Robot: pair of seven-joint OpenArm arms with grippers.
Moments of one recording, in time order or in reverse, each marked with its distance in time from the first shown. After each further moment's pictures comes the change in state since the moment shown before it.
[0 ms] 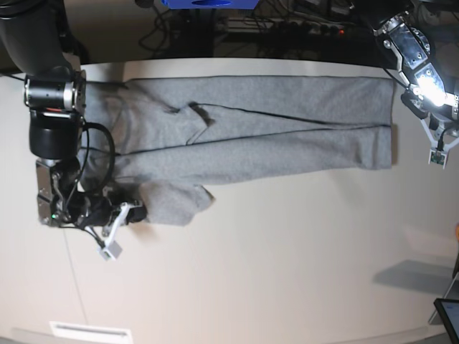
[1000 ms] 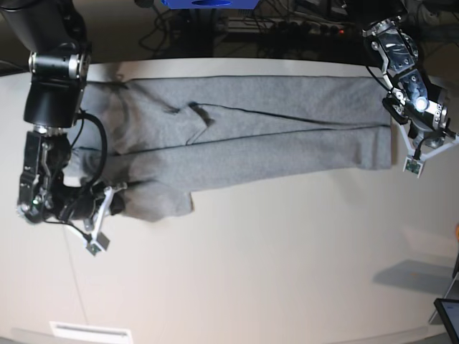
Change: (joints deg) left arm -0.3 1.0 8.3 -0.3 0.0 0.0 -0.2; right arm -10.9 -0.3 5.5 32.3 -1.0 -0.4 -19.9
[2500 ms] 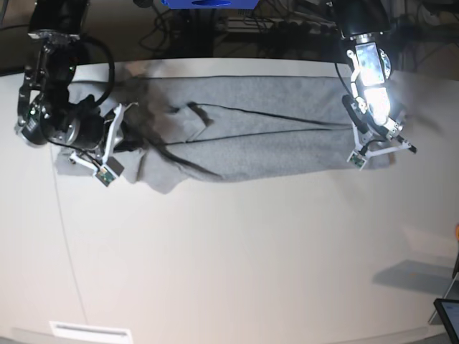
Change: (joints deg) left arm -1.2 1.9 12.8 -16.2 0.5 0.1 -4.4; right arm -27.3 -0.1 0.3 33.0 15.8 0.0 -4.3
